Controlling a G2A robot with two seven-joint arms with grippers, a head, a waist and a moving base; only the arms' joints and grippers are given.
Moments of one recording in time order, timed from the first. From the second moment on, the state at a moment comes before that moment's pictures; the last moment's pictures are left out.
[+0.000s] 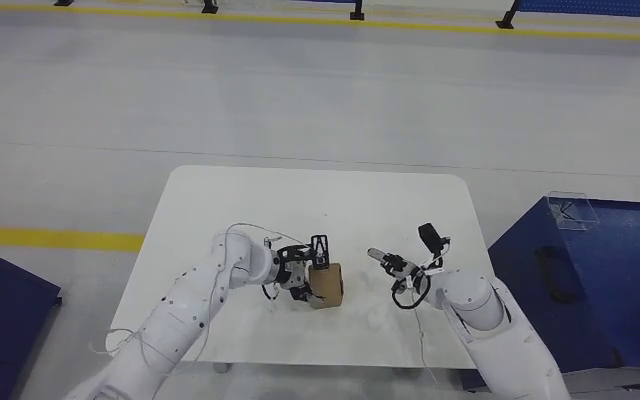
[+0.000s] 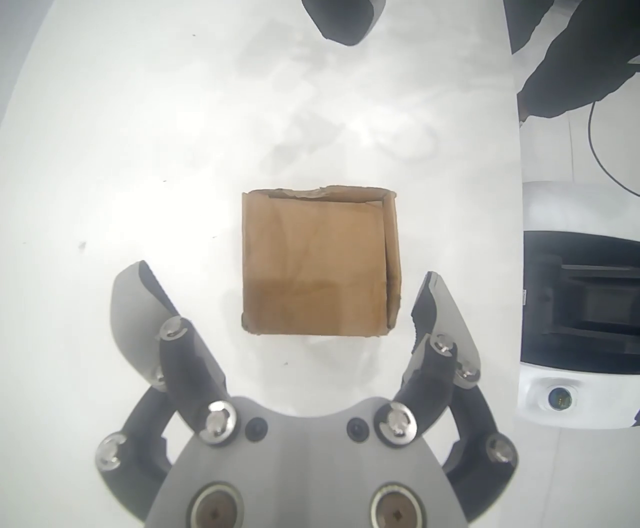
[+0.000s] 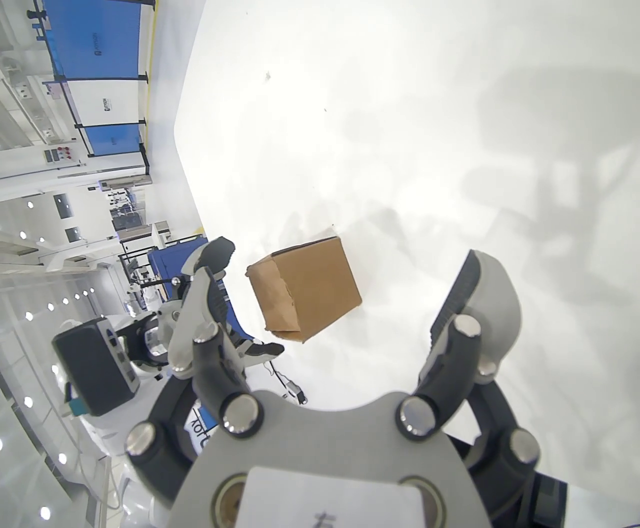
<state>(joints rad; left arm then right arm) 0.66 -1.31 -0.75 -1.06 1.30 -1.01 -0.34 -1.21 -1.07 1.25 -1.66 -0.07 0.58 0.65</state>
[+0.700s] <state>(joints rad) 0.53 -1.32 -0.53 -0.87 1.28 -1.01 -0.09 -1.17 -1.07 1.23 -1.62 -0.05 0.58 0.66</state>
